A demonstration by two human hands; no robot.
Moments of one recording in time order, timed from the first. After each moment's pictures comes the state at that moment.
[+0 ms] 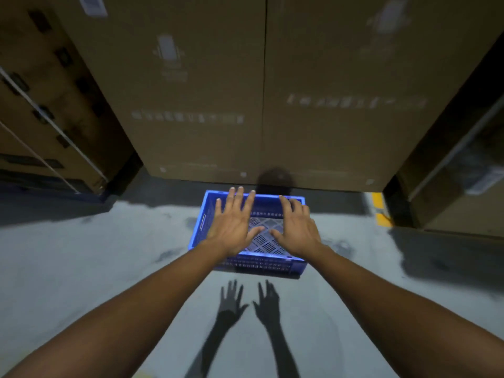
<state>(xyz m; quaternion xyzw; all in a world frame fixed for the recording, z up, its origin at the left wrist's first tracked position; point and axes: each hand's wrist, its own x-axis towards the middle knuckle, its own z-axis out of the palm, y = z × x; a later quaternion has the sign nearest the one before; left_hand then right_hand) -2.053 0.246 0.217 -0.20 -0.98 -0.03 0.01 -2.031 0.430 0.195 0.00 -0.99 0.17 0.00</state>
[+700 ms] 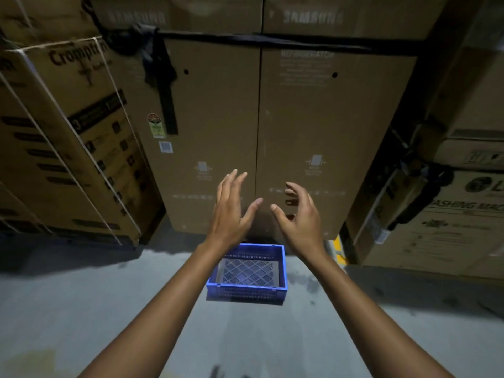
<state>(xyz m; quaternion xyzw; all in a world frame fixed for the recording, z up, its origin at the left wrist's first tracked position) -1.875 0.202 0.719 -0.22 -0.86 -0.41 0.22 -1.819 0.365 0.727 0.00 -0.84 0.46 0.29</state>
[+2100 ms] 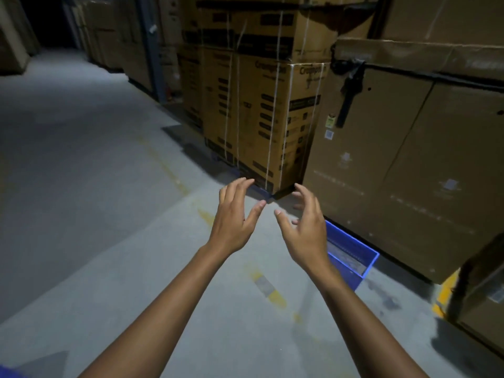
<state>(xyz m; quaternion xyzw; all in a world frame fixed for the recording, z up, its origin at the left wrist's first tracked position) -1.199 0.117 0.758 0.11 -0.88 -0.28 0.37 -1.253 0.272 0.773 0.30 -0.79 0.53 0.12</state>
